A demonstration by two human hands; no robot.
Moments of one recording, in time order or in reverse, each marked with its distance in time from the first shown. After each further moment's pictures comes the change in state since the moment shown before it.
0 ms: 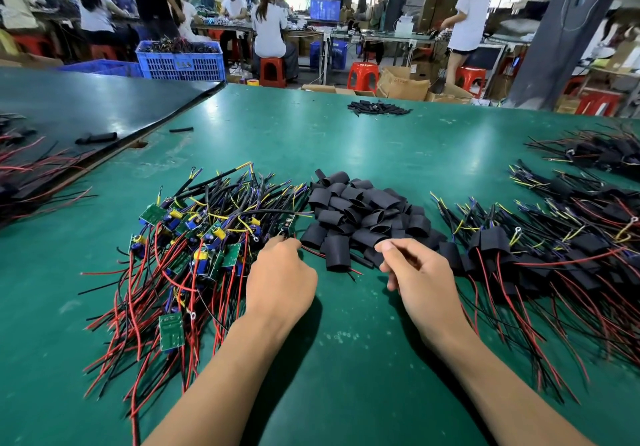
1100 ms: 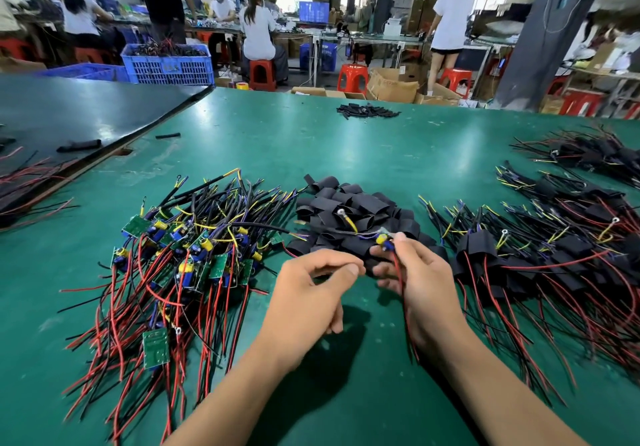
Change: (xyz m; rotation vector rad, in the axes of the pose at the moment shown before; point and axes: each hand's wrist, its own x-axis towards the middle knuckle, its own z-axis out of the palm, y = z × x) left_hand -0.029 0.024 0.008 -0.849 -0.274 0.130; right_hand 0.010 -0.009 0.000 0.418 0.055 0.208
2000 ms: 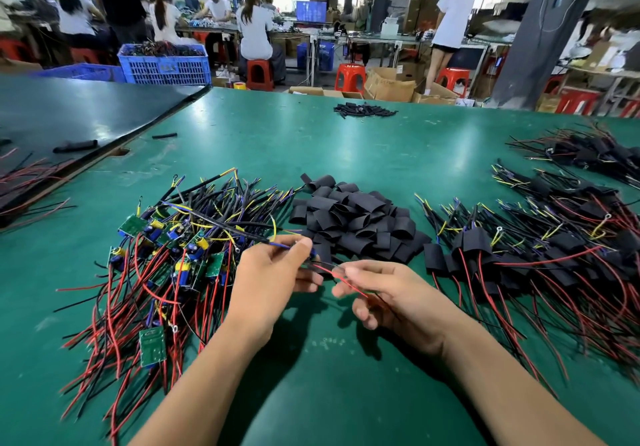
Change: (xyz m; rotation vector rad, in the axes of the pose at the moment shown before) left_hand 0.021 -0.003 -0.025 -0.148 0.186 -0.143; right_hand -0.006 -0.004 -0.009 -0.112 -0.602 0.363
